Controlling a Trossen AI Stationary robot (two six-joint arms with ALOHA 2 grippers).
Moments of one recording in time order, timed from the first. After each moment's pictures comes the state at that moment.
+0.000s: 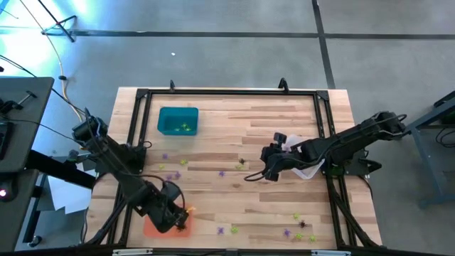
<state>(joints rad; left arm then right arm) -0.81 1.56 1.16 -0.87 -0.10 -1.86 0.29 1.35 0.90 -0.55 0.50 0.29</state>
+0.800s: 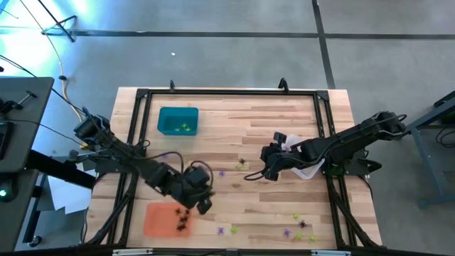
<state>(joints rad) -0.56 1.56 1.16 -0.48 -0.44 -1.04 0.29 1.35 0.90 -0.55 0.50 0.29</state>
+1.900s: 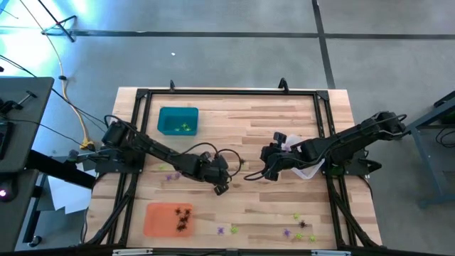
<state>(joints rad) -0.29 1.86 1.16 -0.44 -0.34 -0.75 0.29 1.35 0.90 -0.55 0.50 0.29</state>
